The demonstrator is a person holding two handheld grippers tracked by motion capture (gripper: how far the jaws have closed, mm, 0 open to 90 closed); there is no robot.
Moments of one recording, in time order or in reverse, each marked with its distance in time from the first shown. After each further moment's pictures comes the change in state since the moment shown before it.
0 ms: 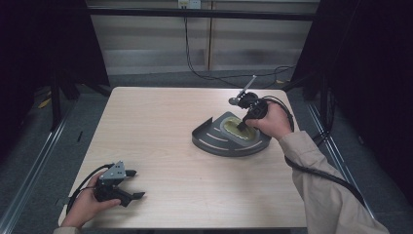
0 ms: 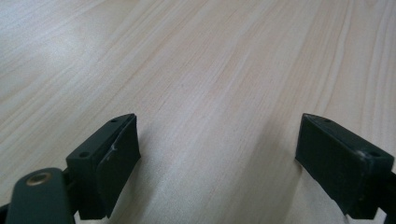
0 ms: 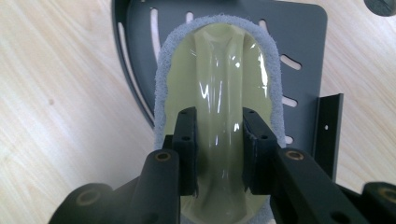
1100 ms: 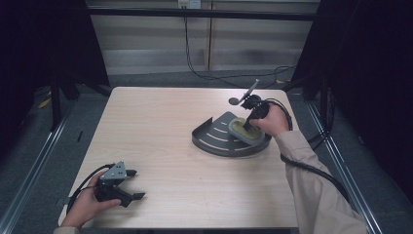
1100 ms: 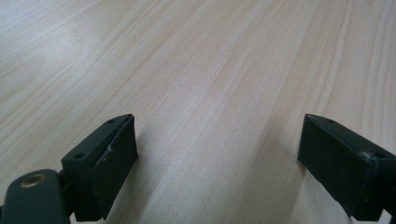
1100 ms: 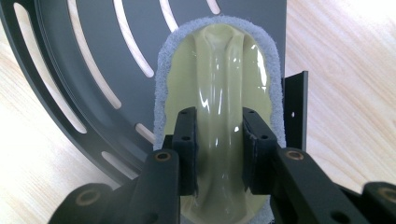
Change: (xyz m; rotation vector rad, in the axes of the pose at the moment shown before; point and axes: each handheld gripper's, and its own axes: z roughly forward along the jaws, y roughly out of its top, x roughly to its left) left arm 0.000 0.001 0.001 0.008 -0.001 0.010; right arm -0.039 -0.009 0.038 0.048 -0.065 0.076
